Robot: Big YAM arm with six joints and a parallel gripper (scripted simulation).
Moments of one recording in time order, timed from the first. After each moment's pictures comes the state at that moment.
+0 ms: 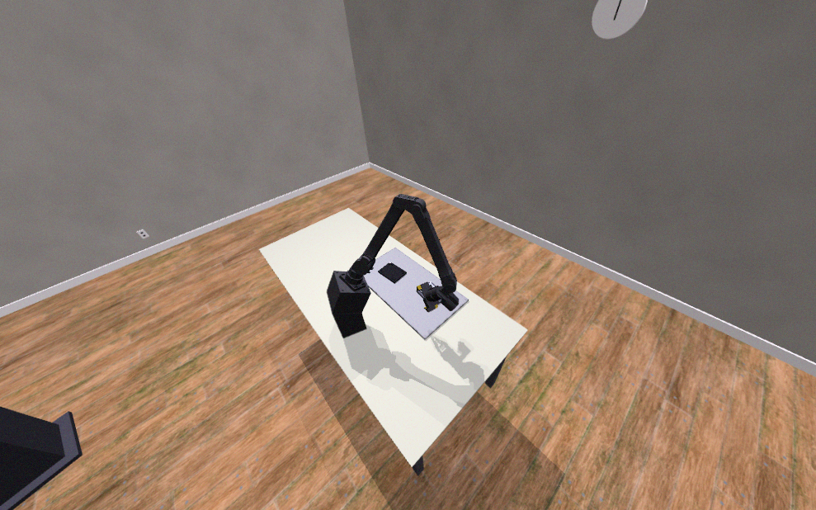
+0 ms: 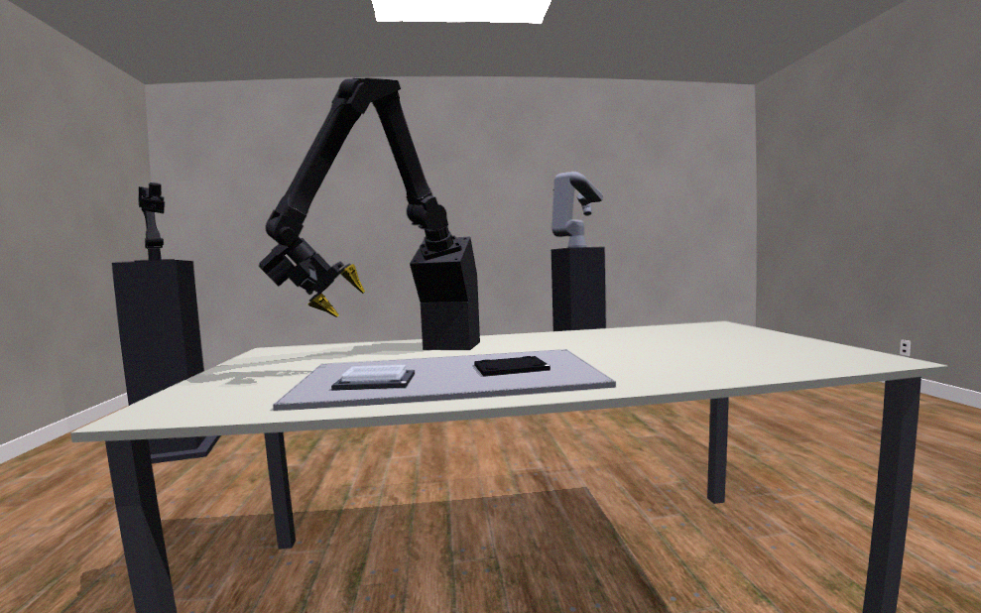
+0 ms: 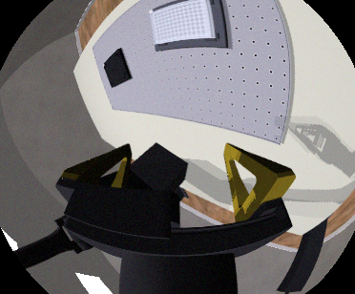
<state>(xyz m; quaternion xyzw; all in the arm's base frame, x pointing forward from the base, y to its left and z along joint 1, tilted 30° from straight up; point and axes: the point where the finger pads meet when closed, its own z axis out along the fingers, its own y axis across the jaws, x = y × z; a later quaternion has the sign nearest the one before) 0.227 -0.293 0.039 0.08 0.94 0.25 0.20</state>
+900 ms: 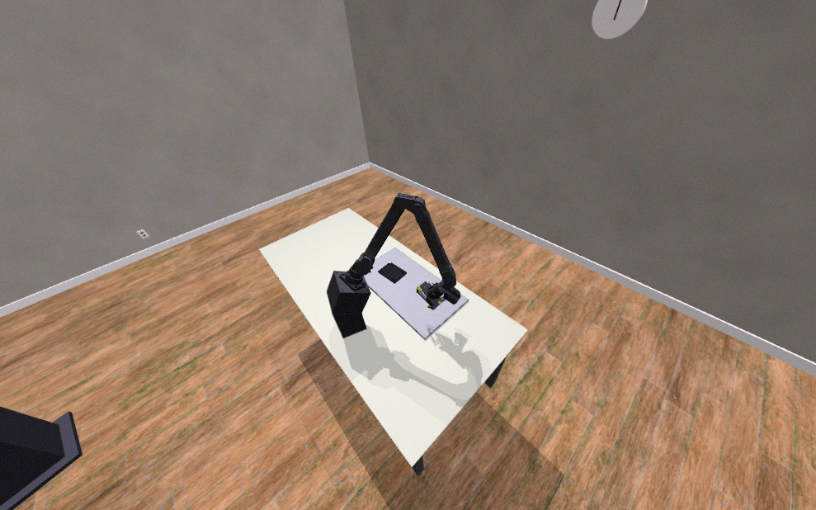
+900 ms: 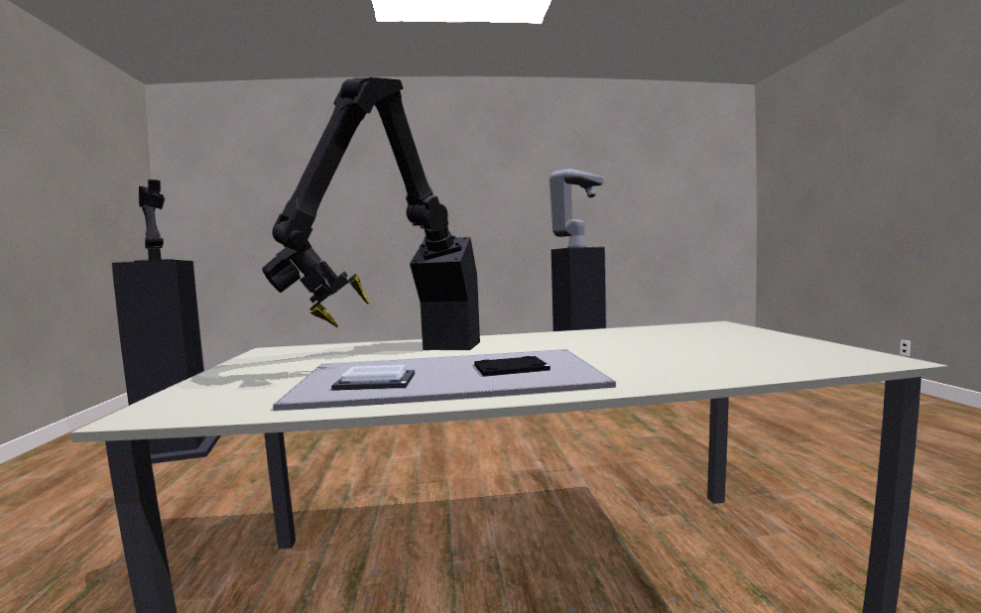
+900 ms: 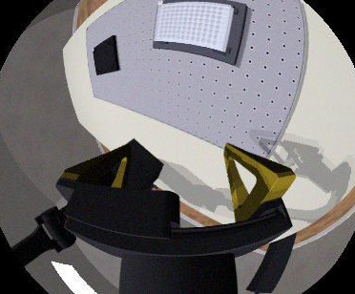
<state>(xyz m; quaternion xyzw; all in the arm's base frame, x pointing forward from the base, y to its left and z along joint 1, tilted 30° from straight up) 0.257 -0.292 0.025 -0.03 0.97 0.19 0.18</state>
